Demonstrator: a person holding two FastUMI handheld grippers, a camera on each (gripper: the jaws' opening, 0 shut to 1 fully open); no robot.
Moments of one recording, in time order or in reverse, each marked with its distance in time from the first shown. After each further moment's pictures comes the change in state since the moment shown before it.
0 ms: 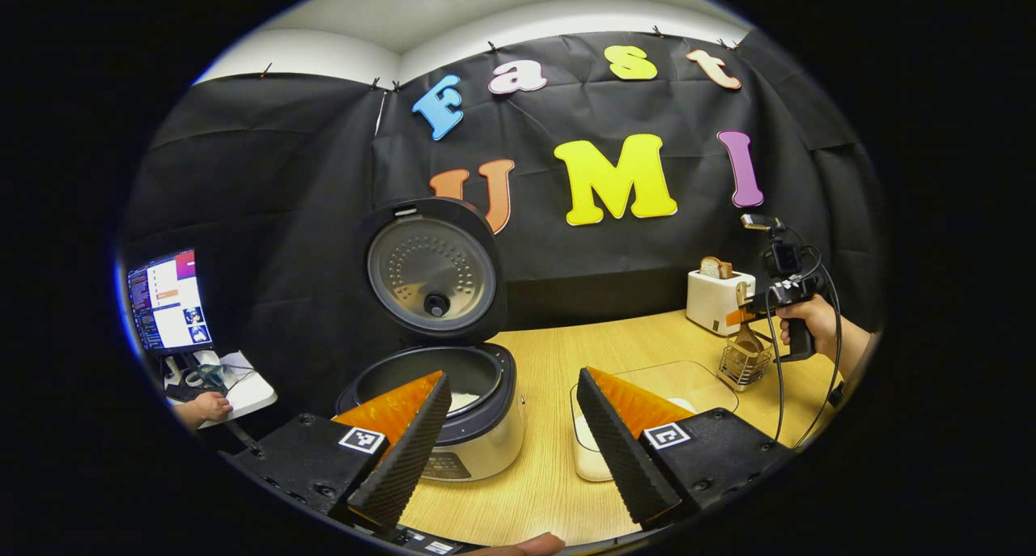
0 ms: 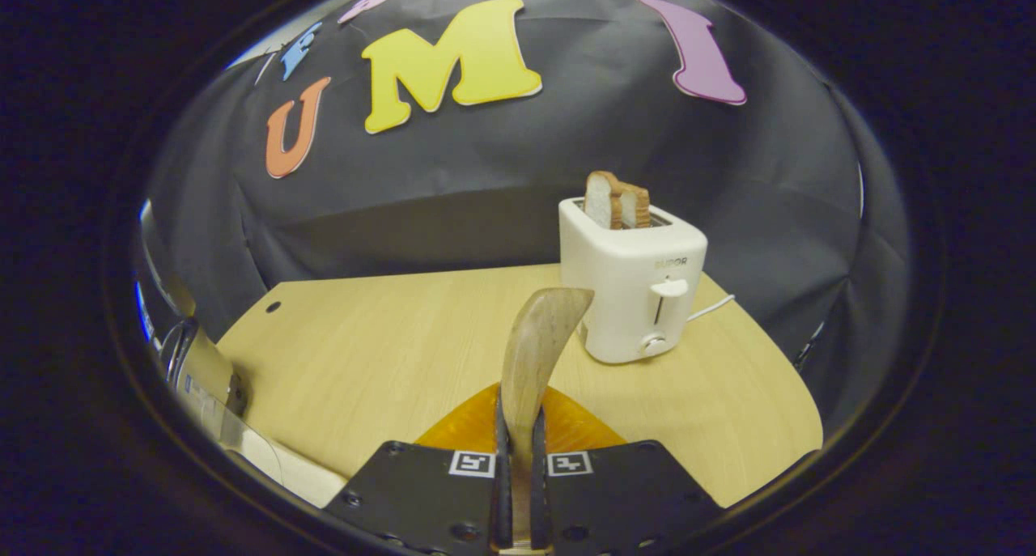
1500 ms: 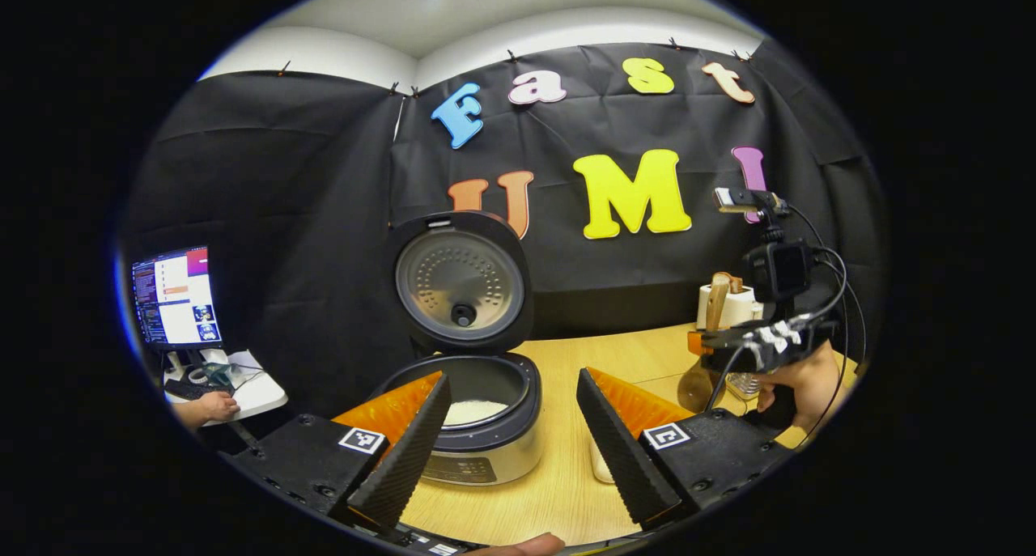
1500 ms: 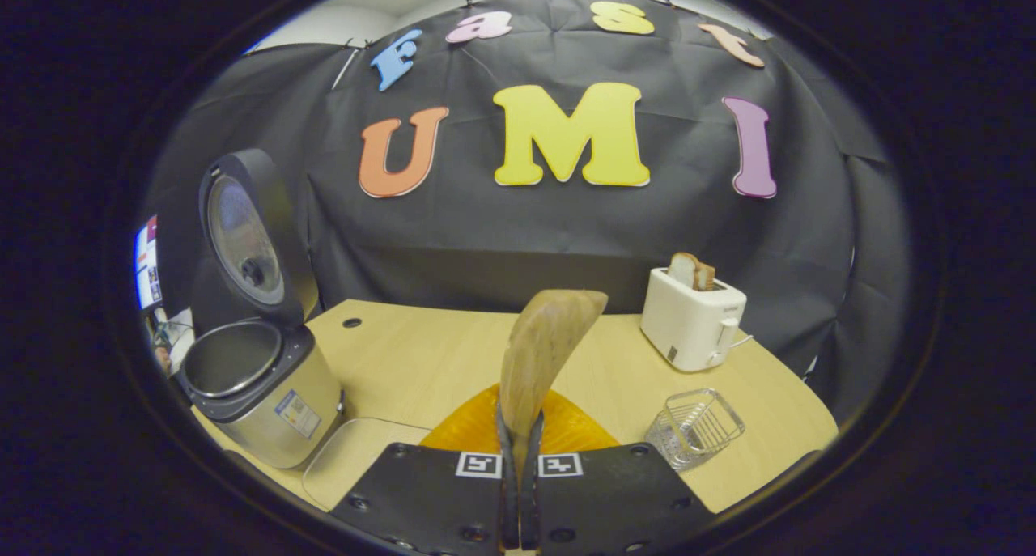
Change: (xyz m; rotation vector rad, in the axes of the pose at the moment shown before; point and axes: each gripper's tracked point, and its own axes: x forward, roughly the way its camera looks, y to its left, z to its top) left arm -0.010 0.039 0.007 -0.026 -0.035 0.050; right arm -0.115 0.203 -0.031 -0.127 -0.210 0.041
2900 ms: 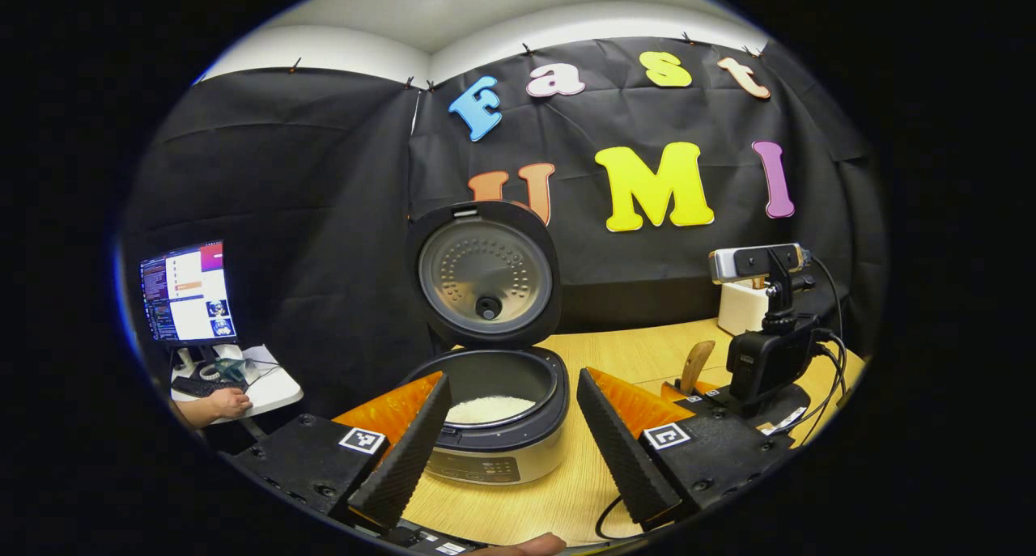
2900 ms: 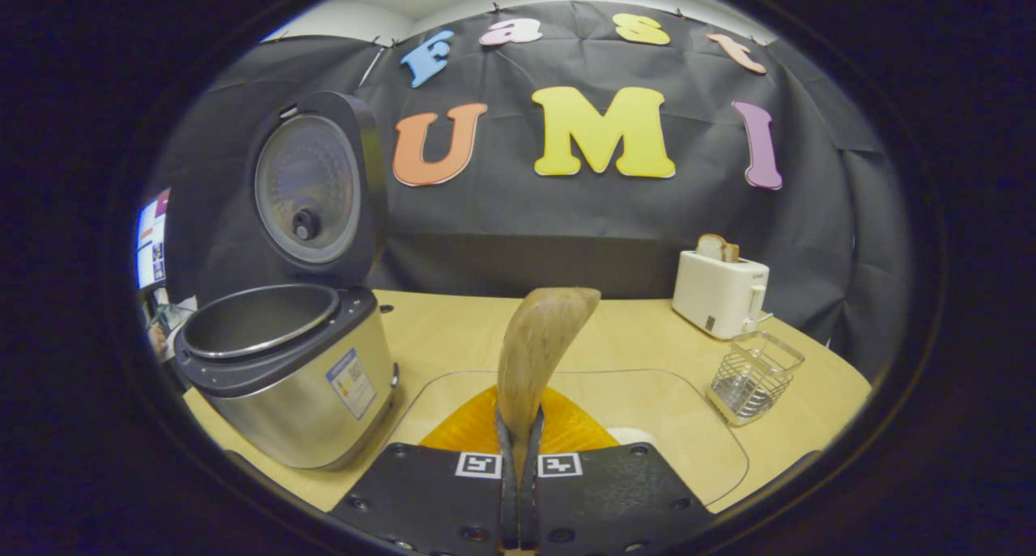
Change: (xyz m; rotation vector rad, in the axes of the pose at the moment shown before) left arm 0.008 0.019 -0.008 -0.010 0.028 0.046; right arm -0.023 0.104 -0.057 0.027 -0.032 0.060
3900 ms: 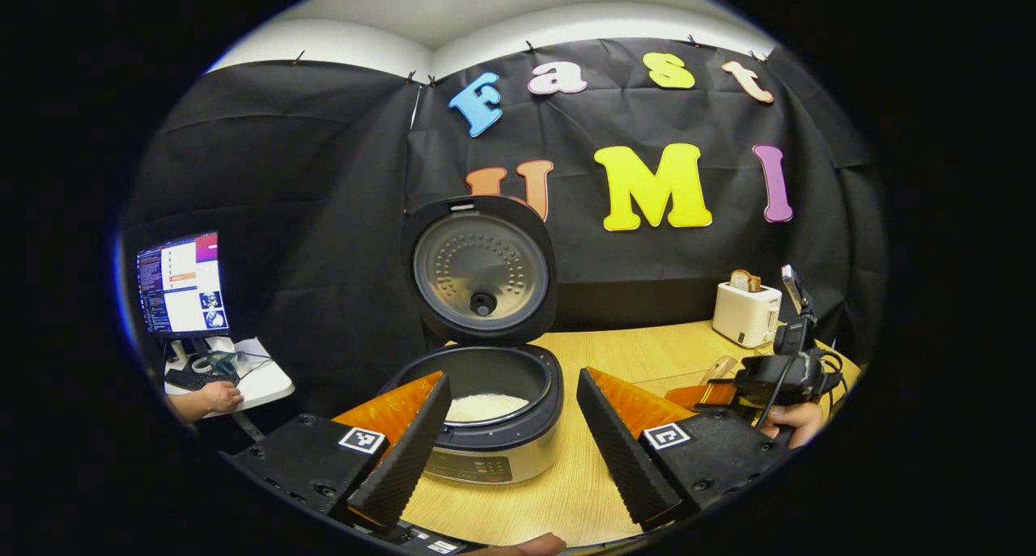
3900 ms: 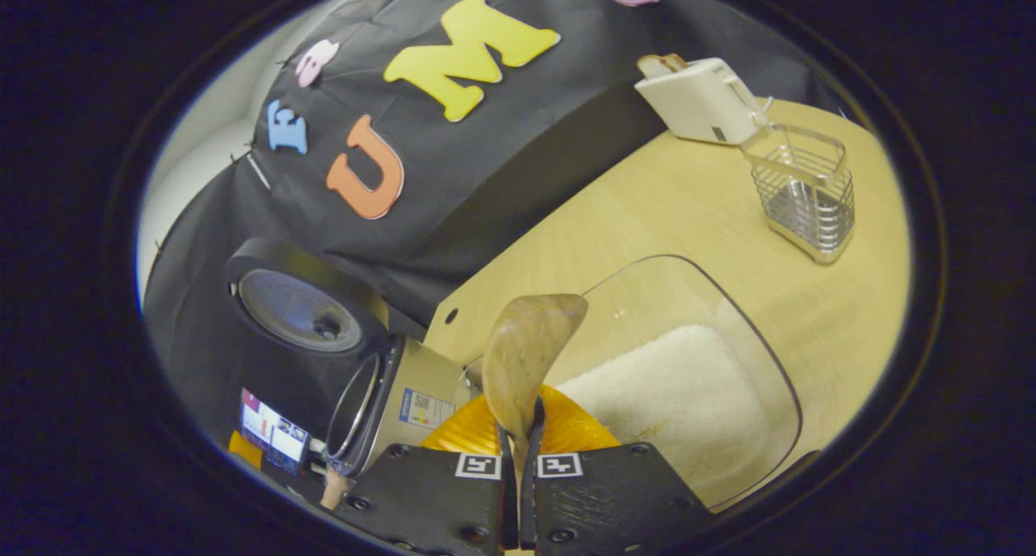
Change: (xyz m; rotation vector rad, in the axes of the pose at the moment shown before) left arm 0.004 -0.005 -0.004 -0.024 0.014 -0.021; right arm 0.002 -0.018 -0.020 0.766 0.317 0.301
